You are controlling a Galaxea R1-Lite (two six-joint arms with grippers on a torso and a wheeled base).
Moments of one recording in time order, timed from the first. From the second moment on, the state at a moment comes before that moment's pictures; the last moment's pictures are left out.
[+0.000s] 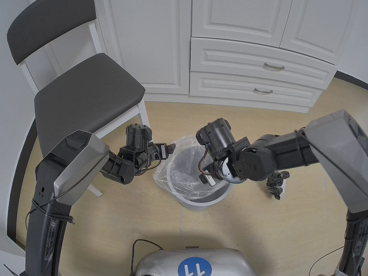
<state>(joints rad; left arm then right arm) -0.37 2.55 -1.57 -0.64 0.01 -0.24 0.70 2.22 -1.52 0.09 -0.54 -0.09</state>
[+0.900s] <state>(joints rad) -0.37 2.55 -1.56 -0.64 0.01 -0.24 0.65 2.42 -1.54 0.09 -0.59 -0.23</state>
